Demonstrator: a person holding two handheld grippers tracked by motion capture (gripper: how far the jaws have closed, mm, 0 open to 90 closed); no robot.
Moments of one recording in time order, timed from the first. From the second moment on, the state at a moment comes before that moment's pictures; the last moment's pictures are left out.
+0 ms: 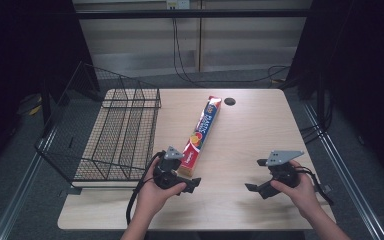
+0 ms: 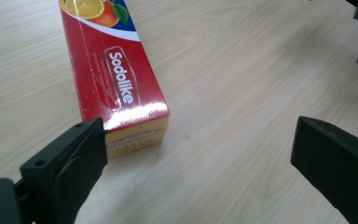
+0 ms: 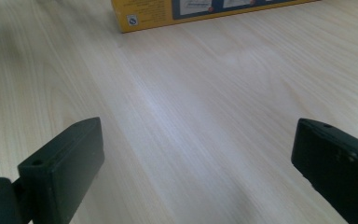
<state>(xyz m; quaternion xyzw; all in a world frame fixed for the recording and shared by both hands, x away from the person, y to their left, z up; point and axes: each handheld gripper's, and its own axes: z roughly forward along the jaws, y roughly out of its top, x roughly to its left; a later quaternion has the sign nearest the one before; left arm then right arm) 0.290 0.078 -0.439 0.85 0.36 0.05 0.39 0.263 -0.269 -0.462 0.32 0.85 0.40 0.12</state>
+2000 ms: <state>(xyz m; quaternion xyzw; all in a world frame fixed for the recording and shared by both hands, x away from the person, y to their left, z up) 0.442 0.016 -0.415 0.84 0.44 0.05 0.32 0.256 -0.277 -0.463 0.31 0.85 0.40 0.13</state>
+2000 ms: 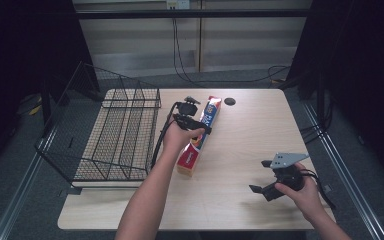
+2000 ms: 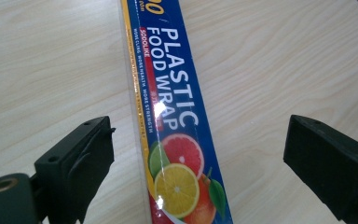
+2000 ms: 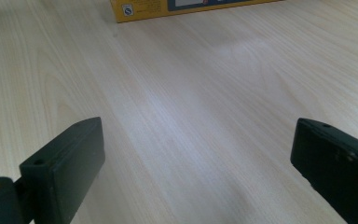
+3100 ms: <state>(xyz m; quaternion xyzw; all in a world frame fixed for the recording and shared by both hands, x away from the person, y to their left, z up) 0.474 -0.006 -0.449 0.83 0.47 0.05 0.28 0.258 -0.279 -0.462 0.31 0.85 0.40 0.13</state>
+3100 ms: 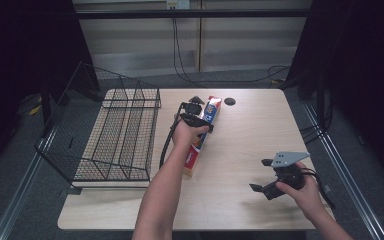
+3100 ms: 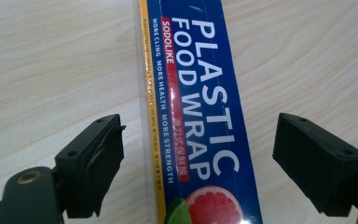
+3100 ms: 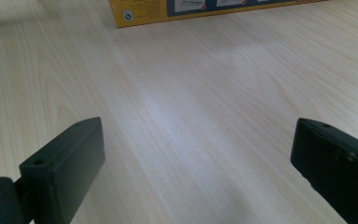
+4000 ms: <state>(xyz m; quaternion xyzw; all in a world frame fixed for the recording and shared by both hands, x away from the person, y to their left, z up) 0.484 -0.020 -0.458 0.85 0.48 0.03 0.21 0.258 -0.282 -0.458 0.30 0.85 0.41 0.13</state>
